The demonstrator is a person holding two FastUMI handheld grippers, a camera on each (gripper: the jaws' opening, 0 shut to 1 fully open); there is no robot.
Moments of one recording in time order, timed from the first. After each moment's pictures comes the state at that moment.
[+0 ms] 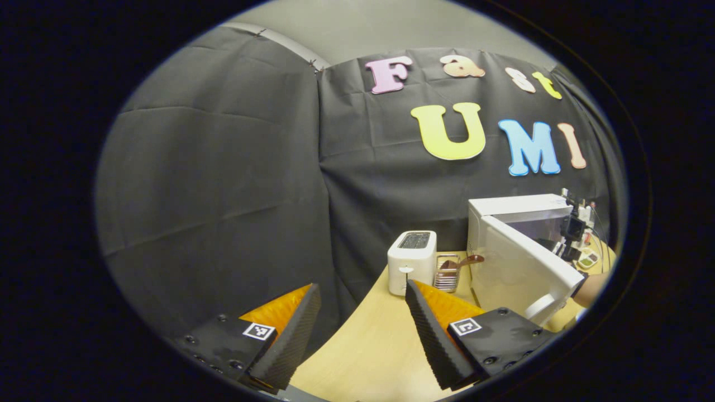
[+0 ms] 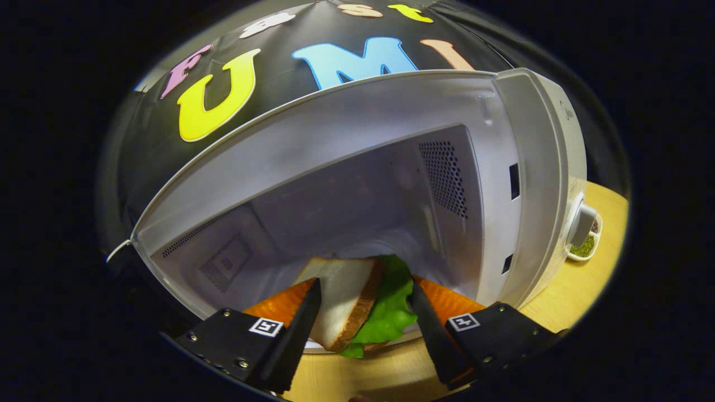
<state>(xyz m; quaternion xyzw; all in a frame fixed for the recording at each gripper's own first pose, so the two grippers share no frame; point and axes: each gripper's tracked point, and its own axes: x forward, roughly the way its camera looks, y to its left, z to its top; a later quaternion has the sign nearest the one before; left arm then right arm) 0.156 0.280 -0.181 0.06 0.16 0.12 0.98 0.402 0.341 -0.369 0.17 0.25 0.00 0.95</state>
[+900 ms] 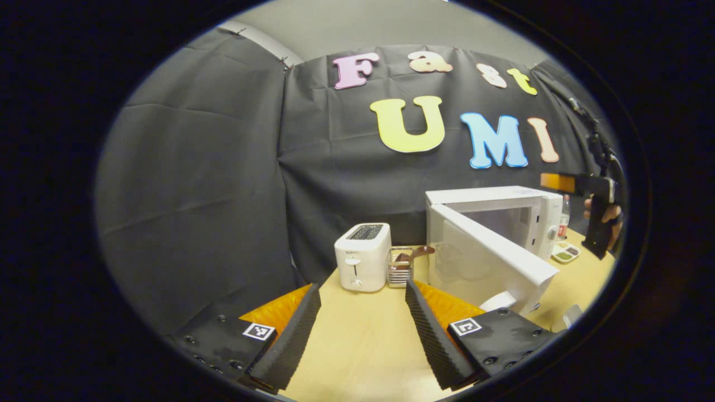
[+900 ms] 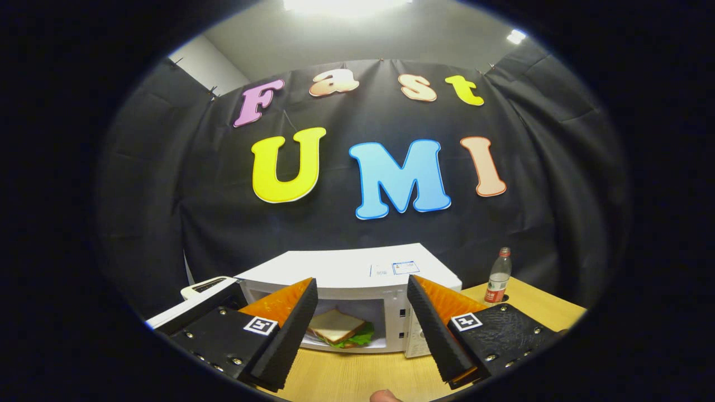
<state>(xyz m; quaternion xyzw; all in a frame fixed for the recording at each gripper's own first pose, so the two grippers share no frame) 0.168 0.182 -0.234 0.04 0.17 0.04 0.98 0.276 0.244 -0.139 0.07 0.07 0.09 0.99</state>
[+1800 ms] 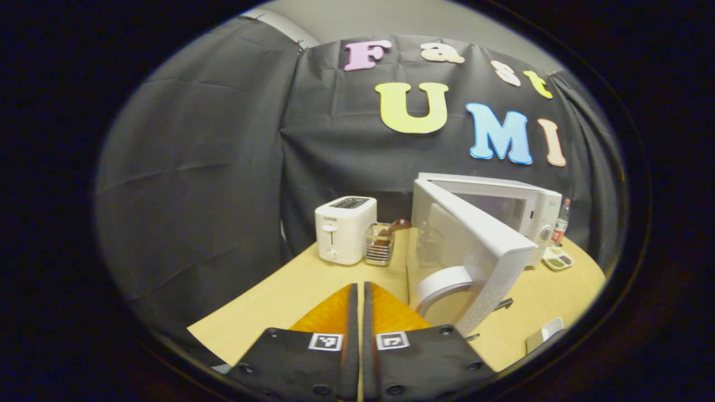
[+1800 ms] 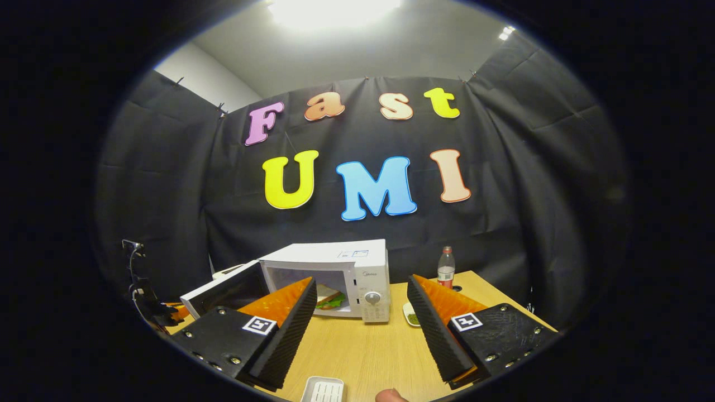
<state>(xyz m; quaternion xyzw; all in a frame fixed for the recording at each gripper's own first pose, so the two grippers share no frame) 0.158 0.118 -0.287 -0.01 0.21 0.07 0.97 0.099 0.104 -0.106 0.08 0.08 0.10 0.99</state>
